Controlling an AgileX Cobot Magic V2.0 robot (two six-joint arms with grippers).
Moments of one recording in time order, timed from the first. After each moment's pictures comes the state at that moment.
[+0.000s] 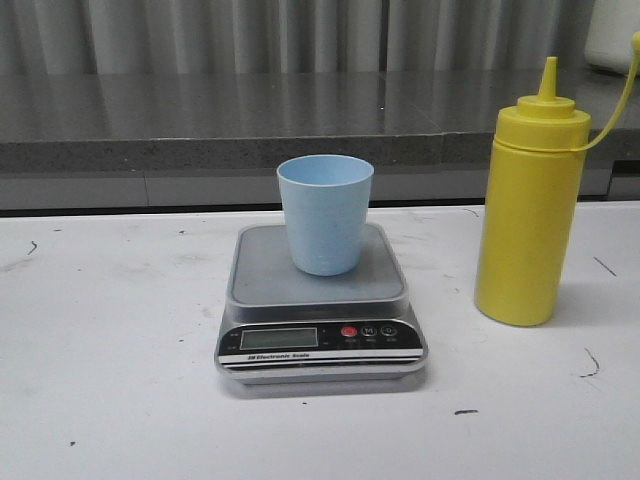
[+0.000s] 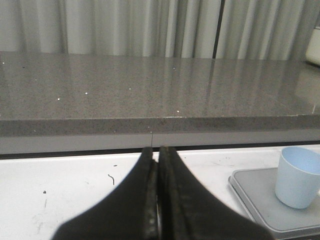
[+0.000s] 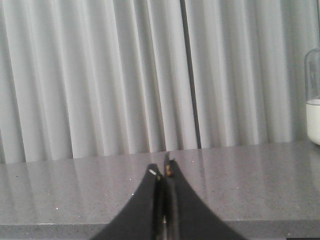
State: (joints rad) left arm -0.11 0.07 -0.33 -0.13 0.37 0.04; right arm 0.54 0.27 -0.25 0.96 -0.48 -0.84
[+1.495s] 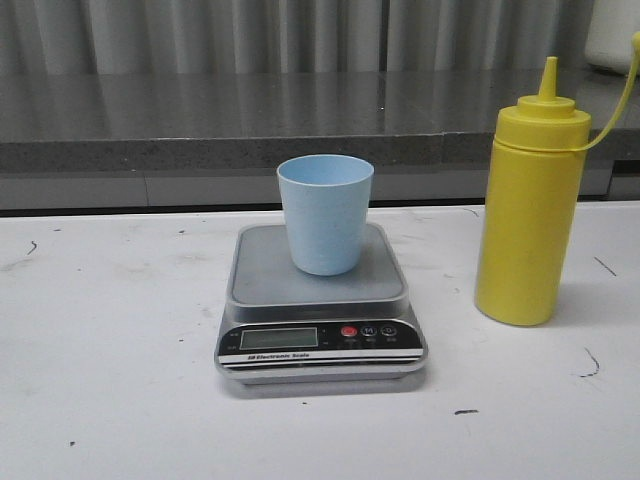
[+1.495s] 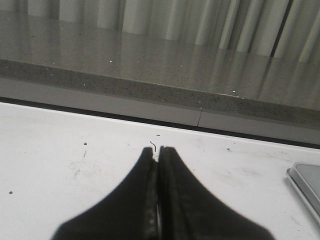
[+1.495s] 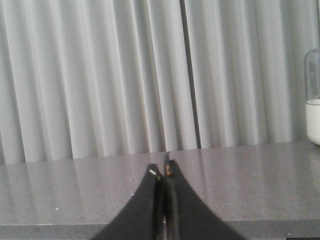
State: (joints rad) left arm 0.04 -0.01 0.00 -0.12 0.12 -0.05; right arm 0.54 0.27 -0.25 0.96 -0.48 -0.84
